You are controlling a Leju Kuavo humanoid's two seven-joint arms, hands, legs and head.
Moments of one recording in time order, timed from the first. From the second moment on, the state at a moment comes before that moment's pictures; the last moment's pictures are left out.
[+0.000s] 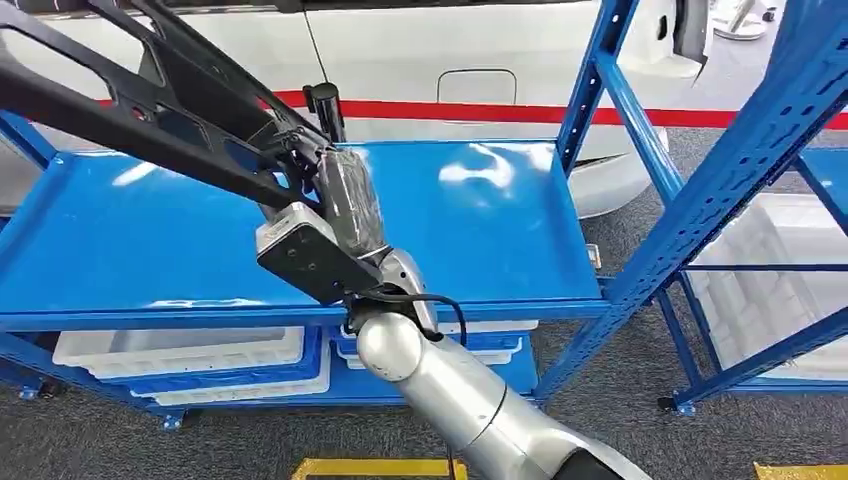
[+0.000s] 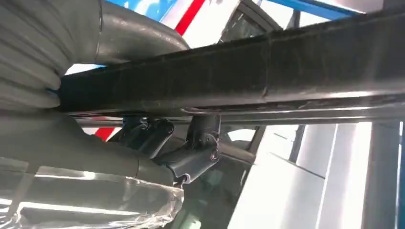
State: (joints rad) left arm -0.07 -0.13 0.76 -0.21 0.05 0.18 -0.52; right arm -0.69 0.37 0.84 -1.21 0.26 -0.44 -0.21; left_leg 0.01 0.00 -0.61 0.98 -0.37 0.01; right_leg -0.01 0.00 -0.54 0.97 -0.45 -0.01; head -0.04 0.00
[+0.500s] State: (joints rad) left arm -0.07 -0.12 0.76 -0.21 0.05 0.21 -0.52; right arm -0.73 0.37 0.88 -1.19 0.17 -0.48 -0.21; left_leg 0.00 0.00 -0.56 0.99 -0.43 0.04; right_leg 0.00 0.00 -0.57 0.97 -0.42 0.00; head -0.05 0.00
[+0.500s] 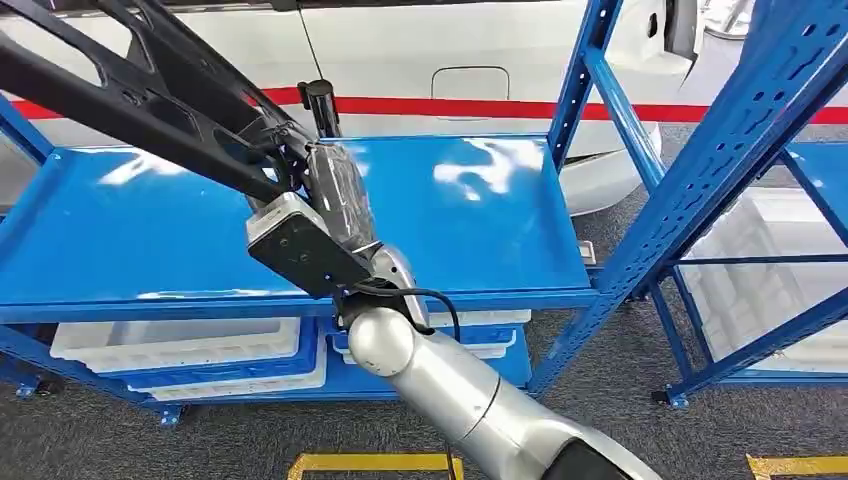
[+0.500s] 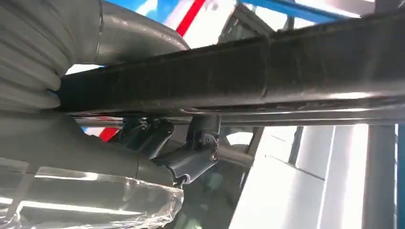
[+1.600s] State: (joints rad) left arm -0.08 -0.12 0.76 -0.21 0.03 0.22 -0.52; right arm -0.77 0.36 0.92 -1.16 0.17 -0.50 -0.20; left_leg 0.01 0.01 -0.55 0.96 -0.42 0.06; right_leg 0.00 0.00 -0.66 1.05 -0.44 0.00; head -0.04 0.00
